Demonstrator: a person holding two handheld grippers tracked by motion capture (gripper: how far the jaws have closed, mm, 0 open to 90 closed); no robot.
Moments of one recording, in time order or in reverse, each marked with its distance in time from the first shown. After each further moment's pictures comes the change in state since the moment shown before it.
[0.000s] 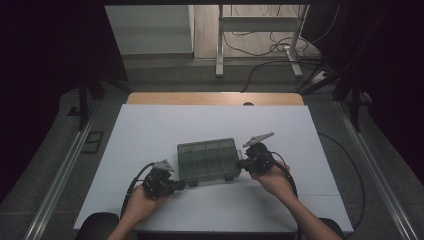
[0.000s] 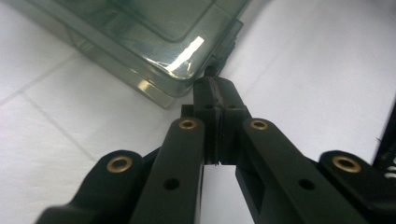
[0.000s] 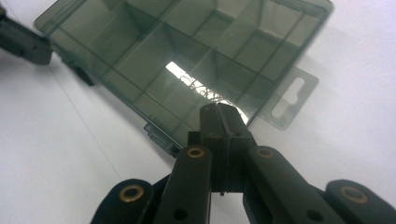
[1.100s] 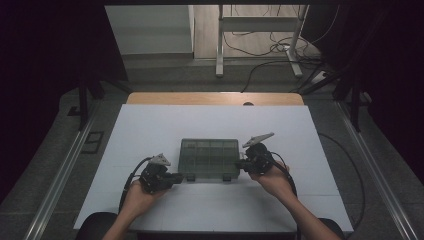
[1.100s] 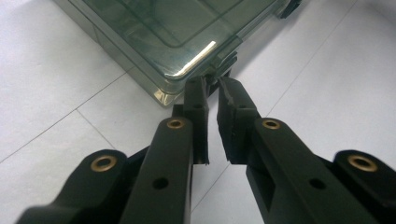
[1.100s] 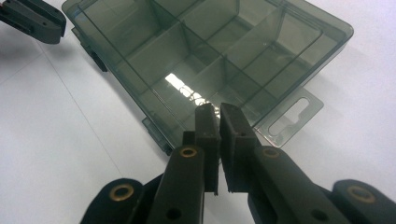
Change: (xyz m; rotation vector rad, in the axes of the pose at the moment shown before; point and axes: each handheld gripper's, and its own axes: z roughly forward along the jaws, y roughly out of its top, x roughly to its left) left arm 0.007 0.004 -0.010 -0.044 0.038 0.009; right arm 0.003 0.000 -0.002 -0.012 -0.004 -0.010
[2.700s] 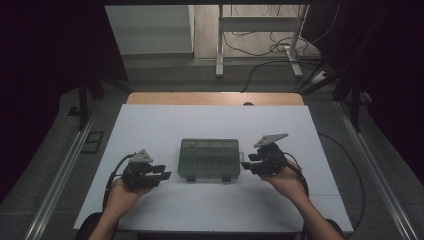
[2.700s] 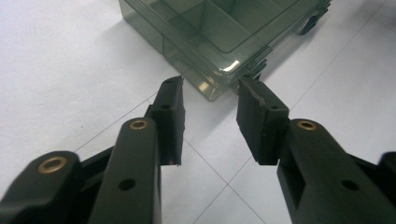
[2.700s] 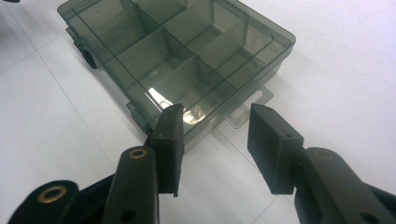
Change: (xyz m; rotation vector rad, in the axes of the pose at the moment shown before) left arm 0.015 -0.011 -0.041 -0.080 0.091 0.008; right arm -0.008 -0.010 -0.031 -0.052 -0.059 -0.034
